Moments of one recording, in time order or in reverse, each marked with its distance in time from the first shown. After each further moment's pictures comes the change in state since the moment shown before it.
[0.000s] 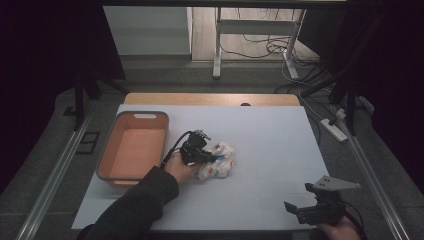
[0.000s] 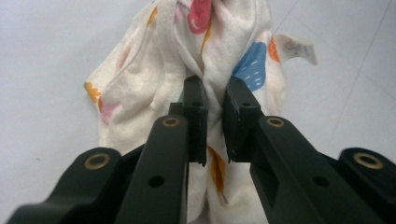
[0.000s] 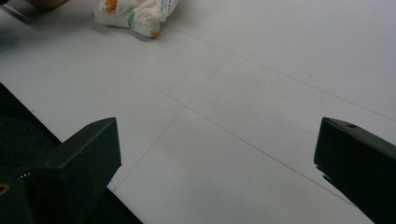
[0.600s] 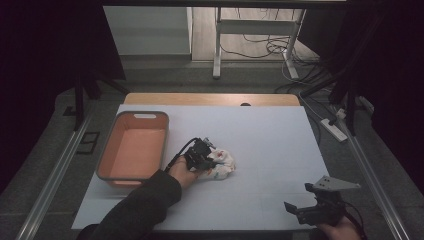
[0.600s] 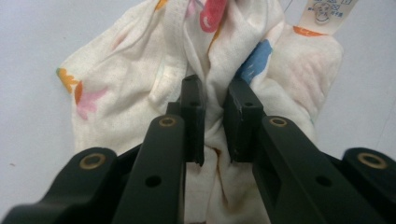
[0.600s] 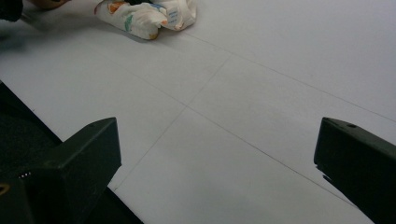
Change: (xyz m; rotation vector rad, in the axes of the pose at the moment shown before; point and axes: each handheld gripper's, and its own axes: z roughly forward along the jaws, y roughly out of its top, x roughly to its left) left arm -0.006 -0.008 0.025 0.067 0.061 0.088; right arm 0.000 0.000 0.000 -0.001 0.004 -0.005
